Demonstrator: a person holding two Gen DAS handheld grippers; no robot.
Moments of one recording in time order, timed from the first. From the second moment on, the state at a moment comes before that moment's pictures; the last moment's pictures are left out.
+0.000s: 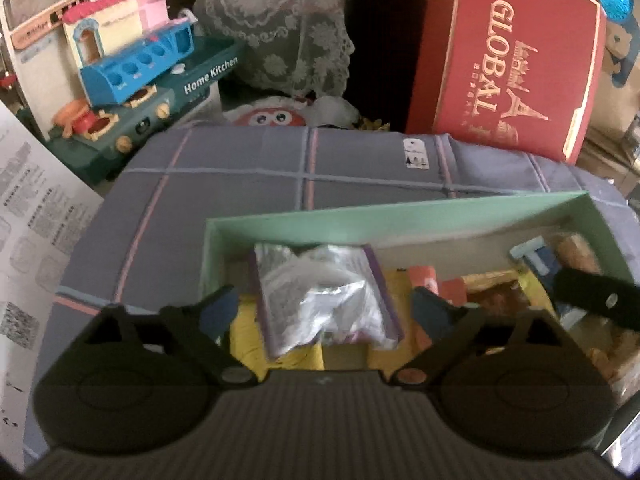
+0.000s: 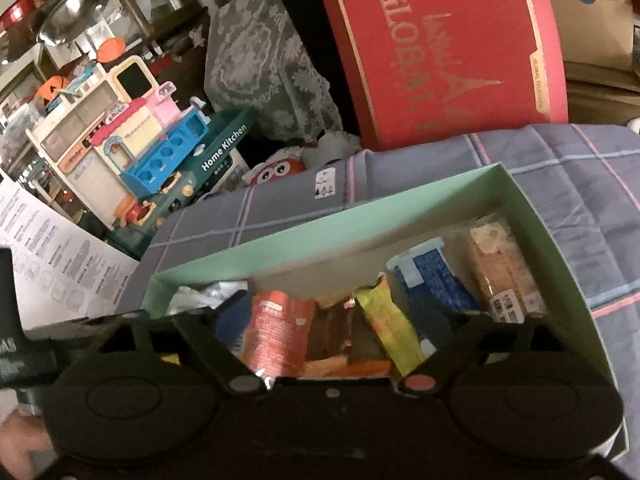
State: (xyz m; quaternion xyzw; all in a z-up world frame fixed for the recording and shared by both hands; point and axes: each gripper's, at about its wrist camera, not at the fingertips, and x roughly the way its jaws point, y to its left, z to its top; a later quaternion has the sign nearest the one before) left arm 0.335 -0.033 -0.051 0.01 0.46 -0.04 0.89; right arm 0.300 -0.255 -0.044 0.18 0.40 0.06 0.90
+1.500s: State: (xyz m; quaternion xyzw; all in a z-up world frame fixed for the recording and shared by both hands) left arm 0.133 -0.089 -0.027 0.04 0.48 -0.12 0.87; right arm 0.096 -0.353 -0.030 0.24 0.38 -0.03 0.89
